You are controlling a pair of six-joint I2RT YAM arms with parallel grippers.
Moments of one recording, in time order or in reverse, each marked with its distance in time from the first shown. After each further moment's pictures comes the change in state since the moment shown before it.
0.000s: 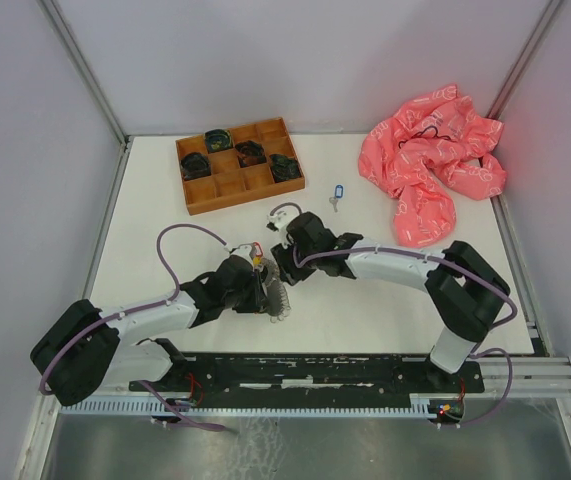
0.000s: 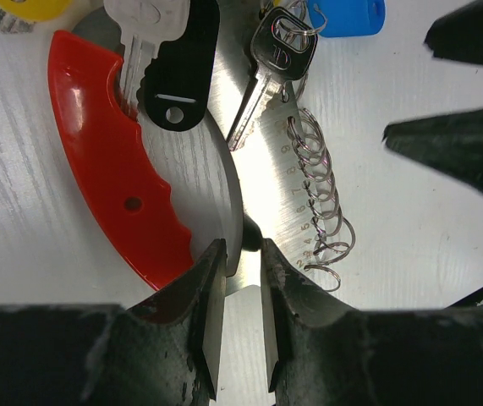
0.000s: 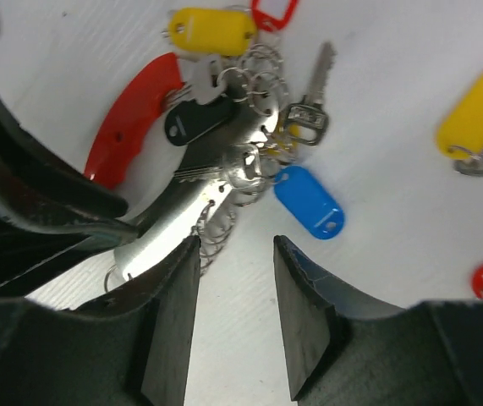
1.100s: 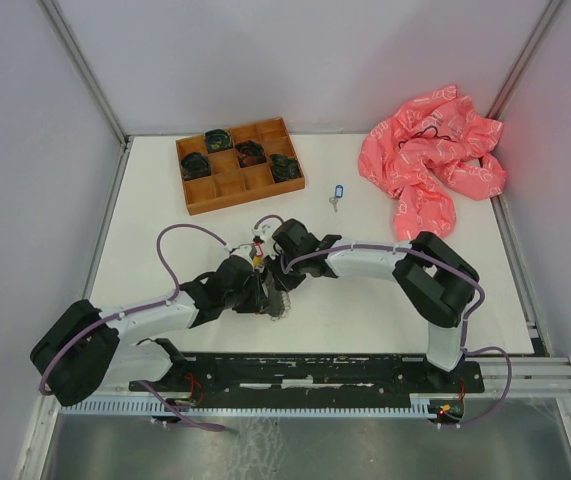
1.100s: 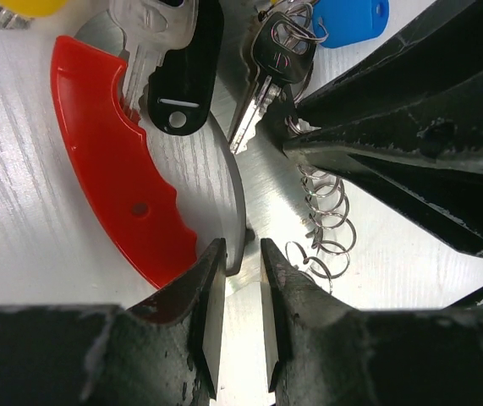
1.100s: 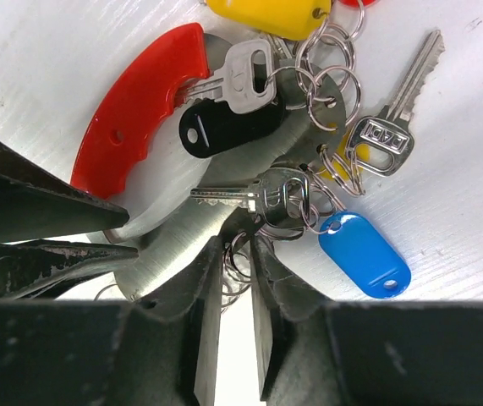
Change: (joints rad) left arm 0.000 -0.002 0.000 -0.001 0.000 0.000; right arm 0.049 0.175 0.081 -0.018 -0.109 -0.061
